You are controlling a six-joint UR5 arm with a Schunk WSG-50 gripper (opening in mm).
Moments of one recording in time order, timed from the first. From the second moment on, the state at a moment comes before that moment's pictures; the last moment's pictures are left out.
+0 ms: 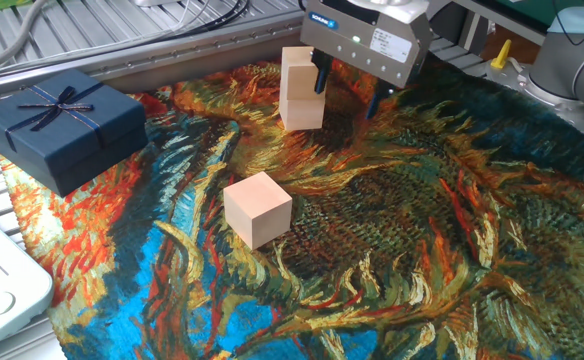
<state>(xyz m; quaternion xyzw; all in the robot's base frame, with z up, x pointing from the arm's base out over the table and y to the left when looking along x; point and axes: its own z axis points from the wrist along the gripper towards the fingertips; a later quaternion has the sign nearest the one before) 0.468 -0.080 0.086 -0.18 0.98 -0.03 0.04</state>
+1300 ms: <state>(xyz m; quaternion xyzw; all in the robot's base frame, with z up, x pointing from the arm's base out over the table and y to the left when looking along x) 0.484 -0.078 0.082 -0.14 0.99 -0.01 0.05</state>
